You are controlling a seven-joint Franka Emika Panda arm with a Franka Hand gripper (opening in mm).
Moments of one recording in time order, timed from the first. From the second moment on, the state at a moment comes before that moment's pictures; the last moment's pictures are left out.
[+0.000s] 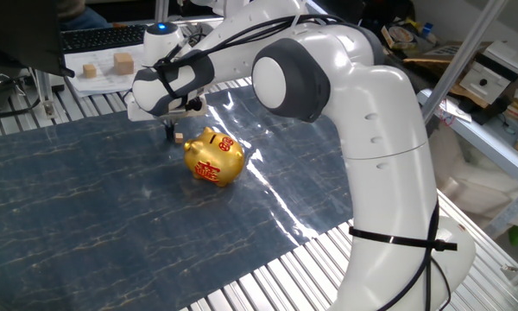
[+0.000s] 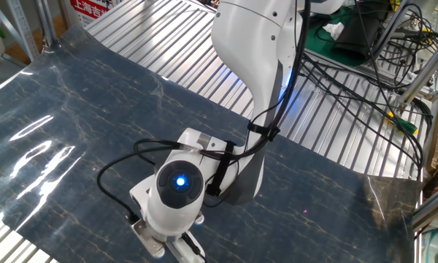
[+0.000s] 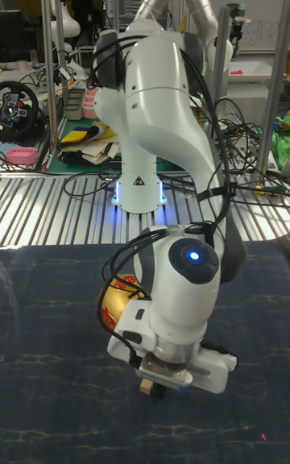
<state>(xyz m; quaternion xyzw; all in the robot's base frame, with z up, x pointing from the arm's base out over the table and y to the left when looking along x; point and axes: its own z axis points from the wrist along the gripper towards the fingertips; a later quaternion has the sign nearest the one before) 0.678 0.044 0.060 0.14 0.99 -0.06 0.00</state>
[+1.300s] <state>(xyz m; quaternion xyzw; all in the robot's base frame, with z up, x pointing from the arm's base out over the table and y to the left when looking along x) 0.665 -0.003 0.066 0.06 0.99 -0.09 -0.02</state>
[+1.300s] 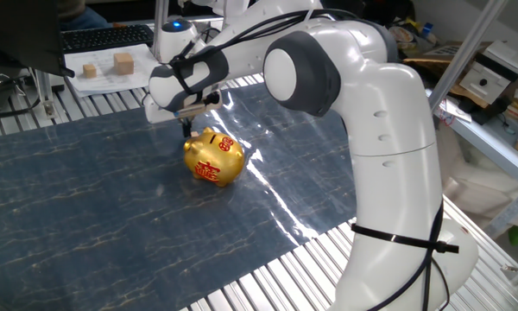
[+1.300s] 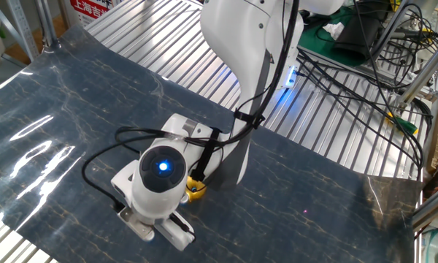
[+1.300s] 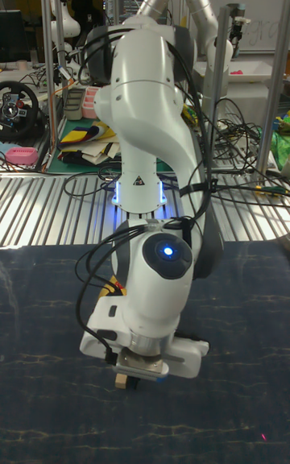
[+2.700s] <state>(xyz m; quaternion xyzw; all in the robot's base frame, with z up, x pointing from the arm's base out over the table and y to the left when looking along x) 0.639 -0.056 0.063 0.02 0.99 -0.10 -0.02</state>
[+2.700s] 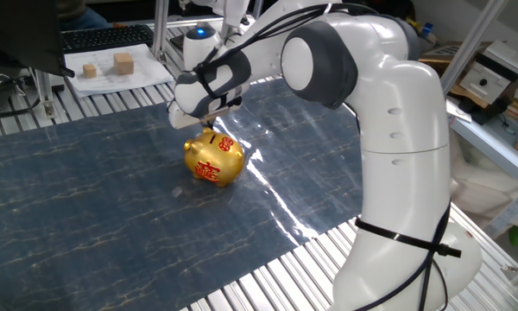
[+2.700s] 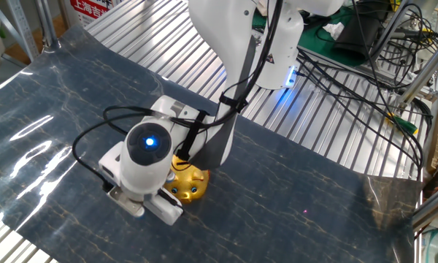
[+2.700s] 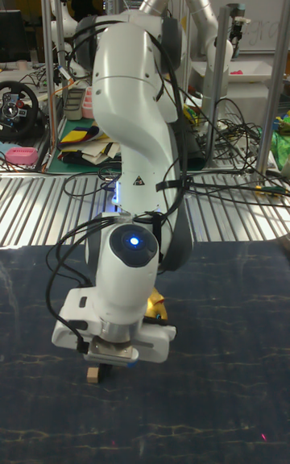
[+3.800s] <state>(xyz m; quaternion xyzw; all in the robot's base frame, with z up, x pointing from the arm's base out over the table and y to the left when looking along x) 0.626 -0.069 0.065 0.03 1.00 -0.05 -0.02</state>
